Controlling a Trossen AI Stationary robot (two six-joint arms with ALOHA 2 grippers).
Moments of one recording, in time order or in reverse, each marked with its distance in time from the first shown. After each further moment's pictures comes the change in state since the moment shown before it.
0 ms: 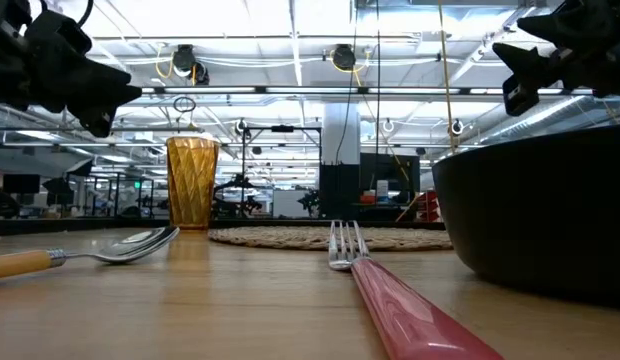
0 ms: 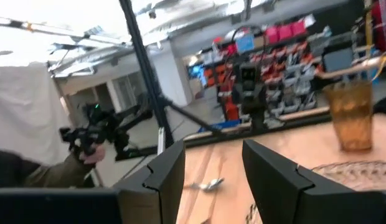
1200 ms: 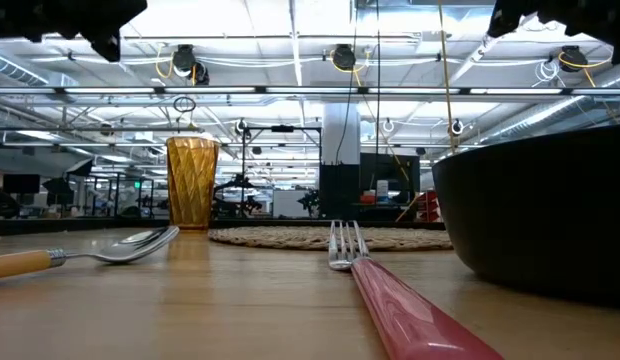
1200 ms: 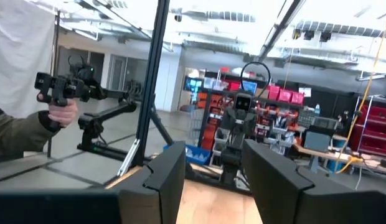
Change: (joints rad) left arm -0.003 0.179 0.268 0.078 -0.003 0.235; right arm -0.001 0.246 0.263 0.080 -0.033 -0.427
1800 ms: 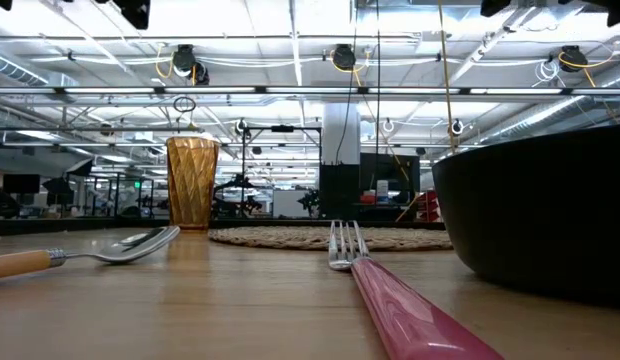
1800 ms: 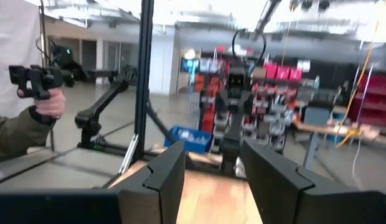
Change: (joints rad) left arm 0.000 0.328 0.261 -0.070 0.001 0.053; right arm 0.000 0.111 0.243 -0.261 0.031 0.041
